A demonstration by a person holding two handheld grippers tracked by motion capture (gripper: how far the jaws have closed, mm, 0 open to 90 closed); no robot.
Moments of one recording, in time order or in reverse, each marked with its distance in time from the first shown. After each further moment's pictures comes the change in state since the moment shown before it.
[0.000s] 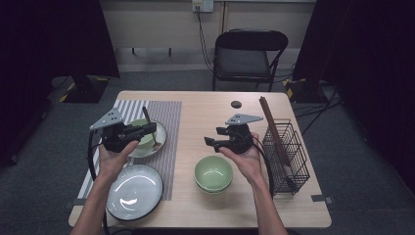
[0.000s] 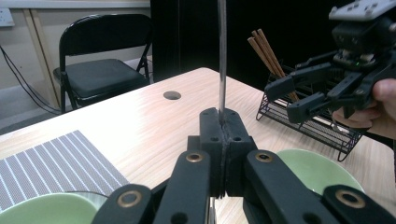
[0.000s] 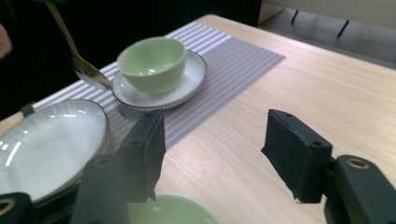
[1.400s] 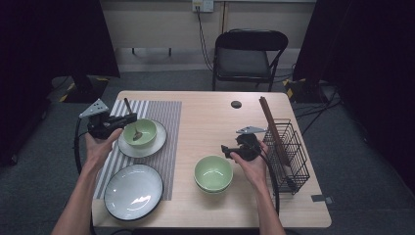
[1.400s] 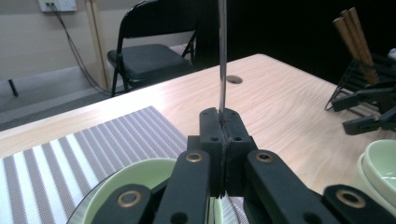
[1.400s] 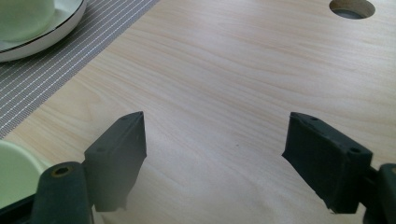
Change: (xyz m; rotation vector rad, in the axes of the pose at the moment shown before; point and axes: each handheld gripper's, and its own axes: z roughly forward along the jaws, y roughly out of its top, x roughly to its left) left arm 0.078 -0.020 -0.007 0.052 0.143 -0.026; right arm -0.051 -0.069 0.028 0.132 -0.273 0.133
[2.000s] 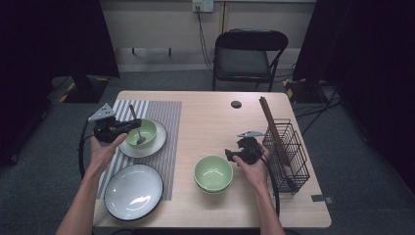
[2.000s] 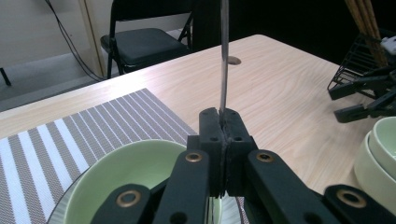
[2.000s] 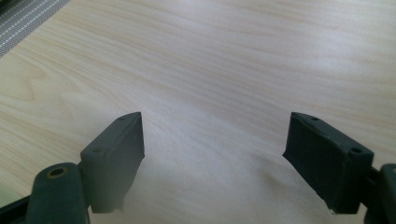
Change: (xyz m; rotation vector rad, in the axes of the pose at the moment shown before) left arm -0.005 -0.014 0.012 0.060 -0.010 0.022; right arm -0.011 -0.020 0.017 0.071 -0.087 0.023
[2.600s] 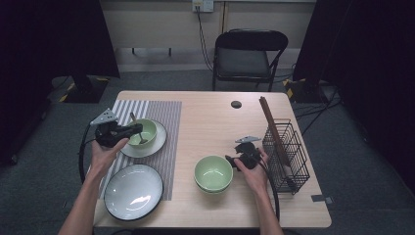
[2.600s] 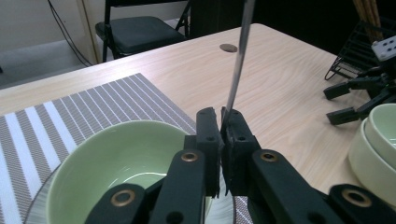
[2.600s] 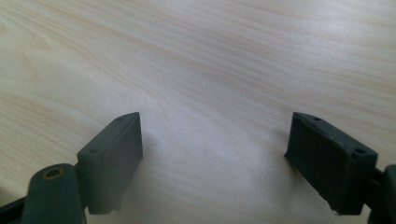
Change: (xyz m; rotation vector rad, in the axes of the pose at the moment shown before) left arm -0.004 -0.012 0.002 0.039 -0.013 -0.028; right arm 0.004 -0.017 0.012 0.064 -0.043 -0.043
